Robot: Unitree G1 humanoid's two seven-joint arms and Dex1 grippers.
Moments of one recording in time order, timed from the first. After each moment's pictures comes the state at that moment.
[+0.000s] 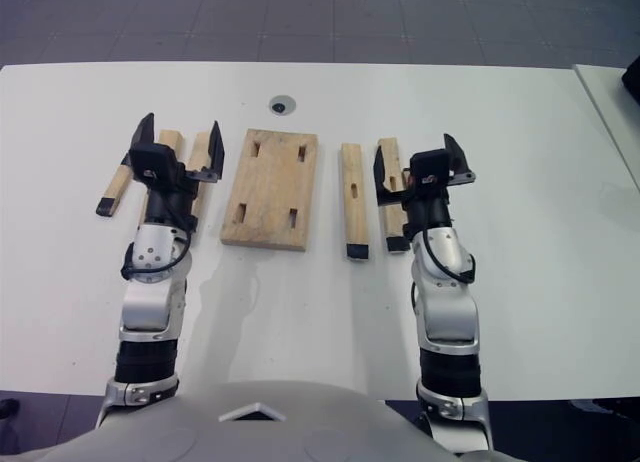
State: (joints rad) left arm -0.01 0.05 -0.02 -0.22 0.07 -0.03 -0.01; right arm 0.02 -0.14 -0.07 -0.37 -0.03 0.32 0.07
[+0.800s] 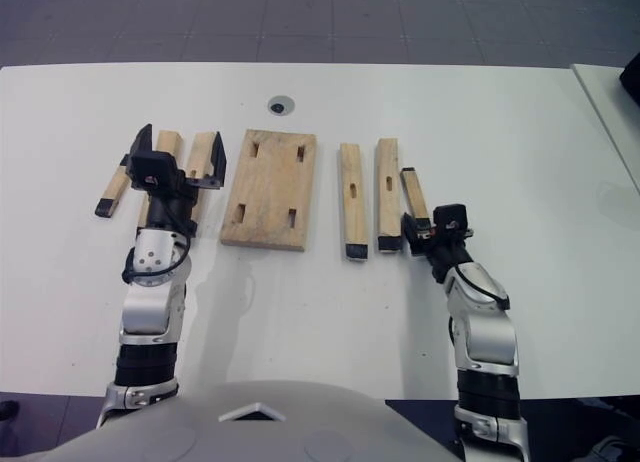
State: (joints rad) left arm 0.01 0.05 -0.01 -0.21 0.07 -0.02 -0.01; right arm 0.14 -0.27 -0.16 -0.20 0.19 0.50 0.30
